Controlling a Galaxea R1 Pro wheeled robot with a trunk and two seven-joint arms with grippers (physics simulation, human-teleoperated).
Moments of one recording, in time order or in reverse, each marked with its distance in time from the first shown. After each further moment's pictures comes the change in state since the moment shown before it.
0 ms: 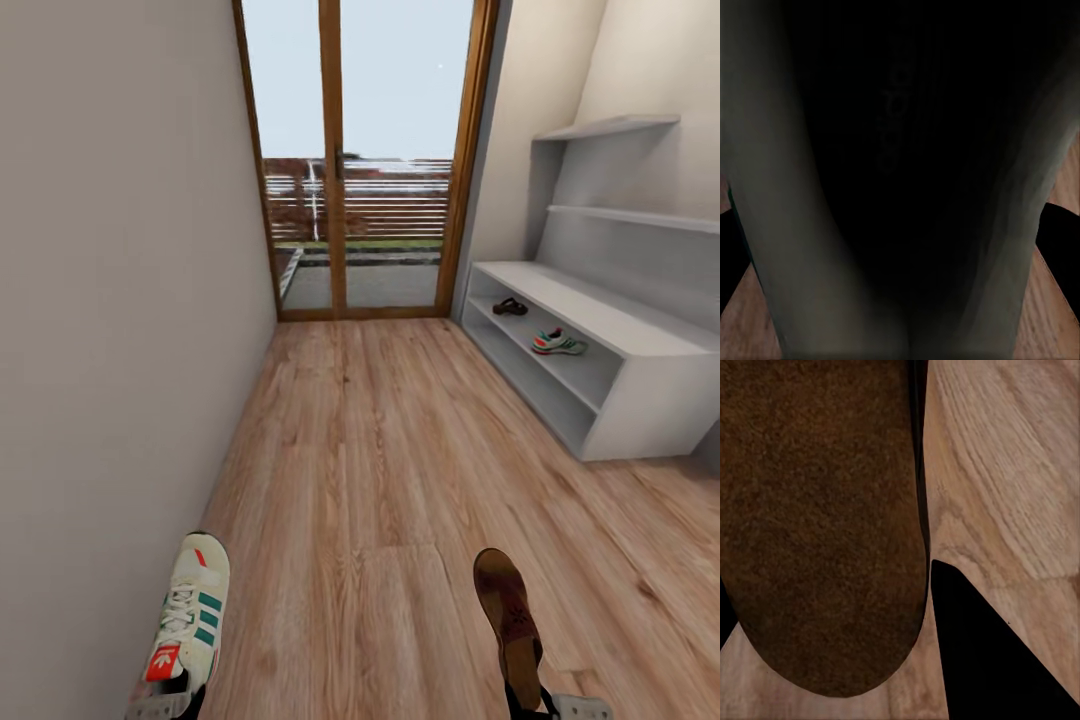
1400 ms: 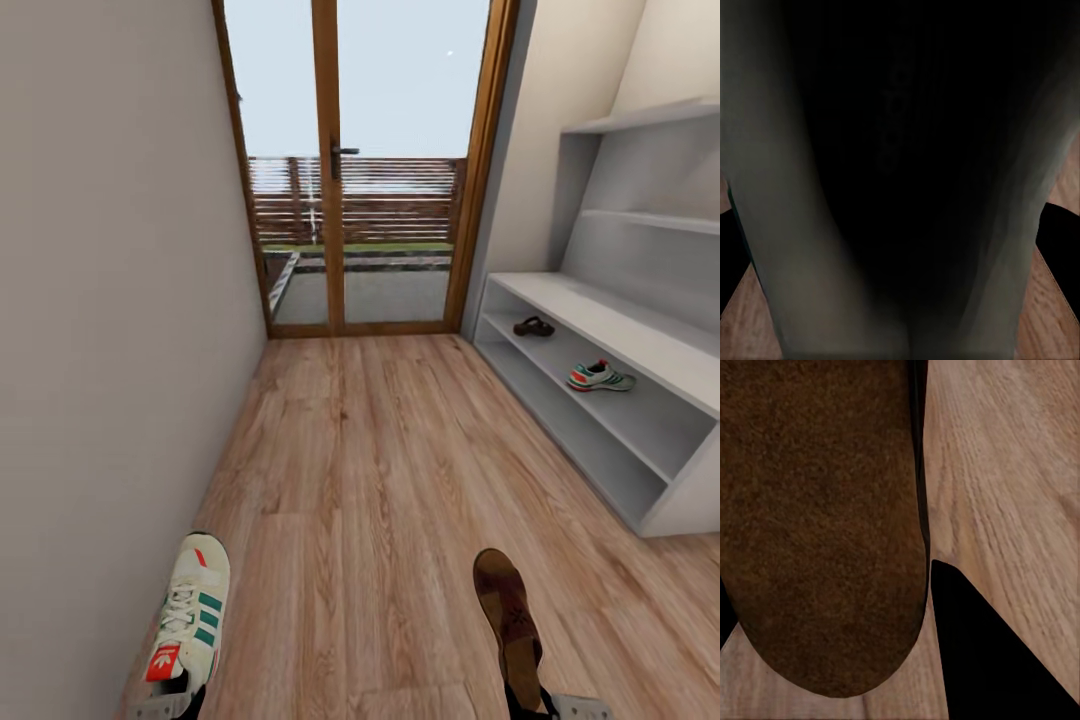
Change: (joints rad) left arm 0.000 0.000 0.000 0.000 -0.001 0.000 -0.001; right arm 0.000 0.001 0.000 0.001 0.001 0.000 -0.001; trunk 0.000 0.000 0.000
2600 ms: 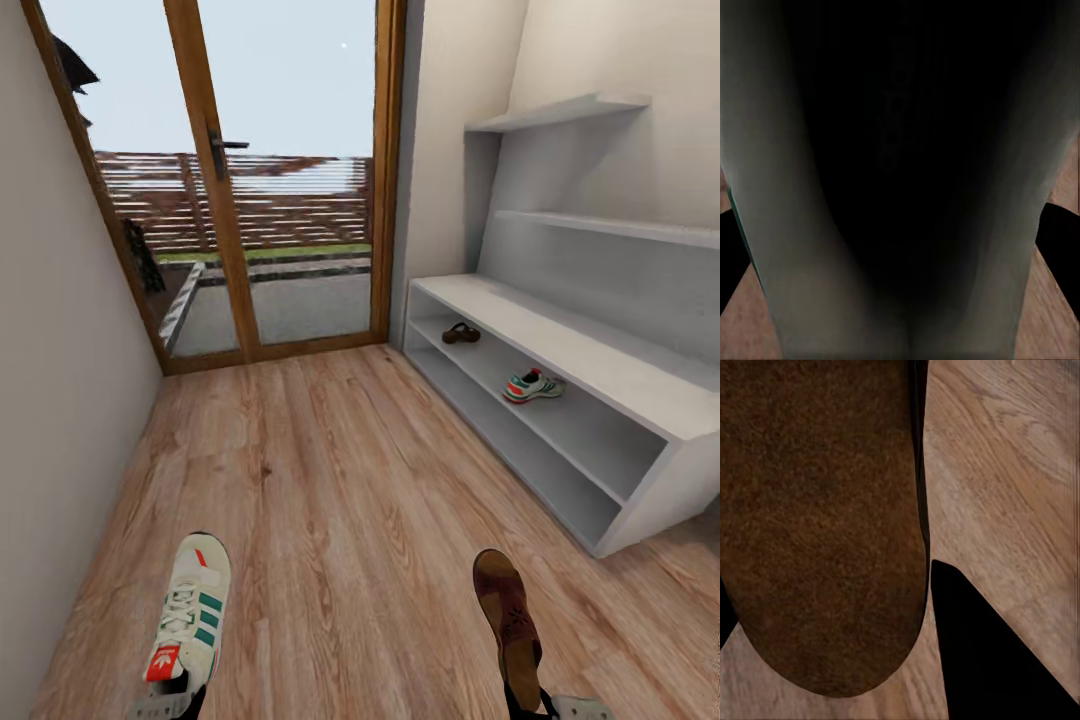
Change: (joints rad) left arm 0.000 0.000 0.000 0.000 0.000 0.000 0.000; right arm 0.000 0.001 0.000 0.003 -0.001 0.001 0.000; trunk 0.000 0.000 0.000
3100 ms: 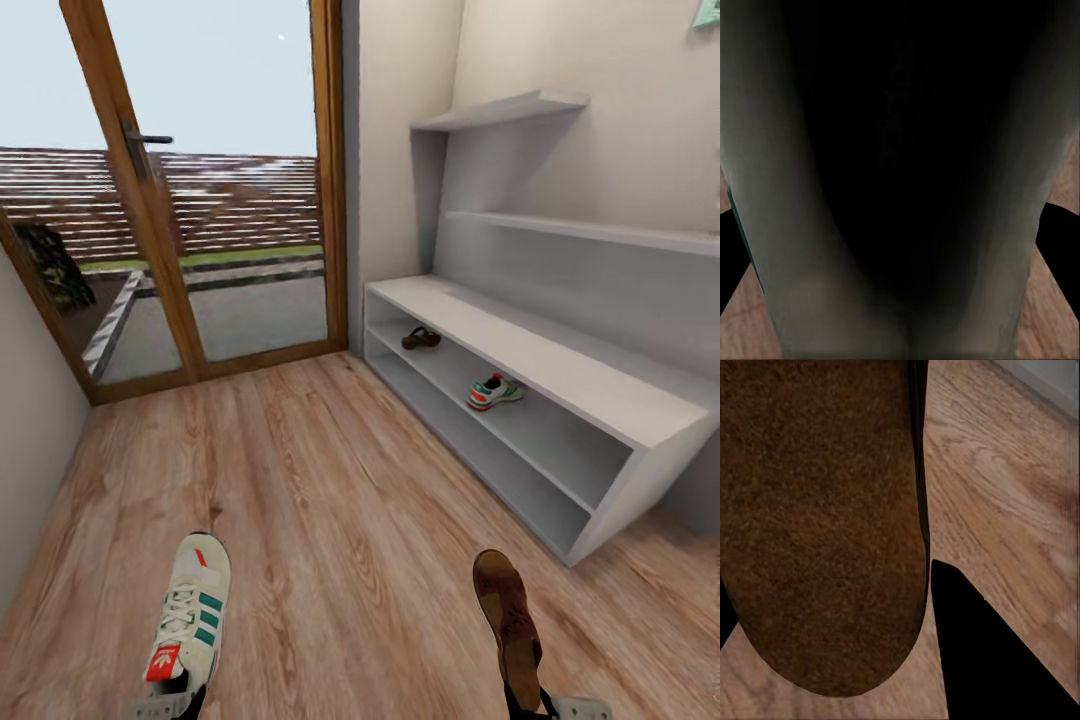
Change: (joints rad) left arm 0.000 0.000 0.000 0.000 0.000 0.000 0.000; right arm 0.000 0.000 0.000 0.000 0.000 0.000 0.000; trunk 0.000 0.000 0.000
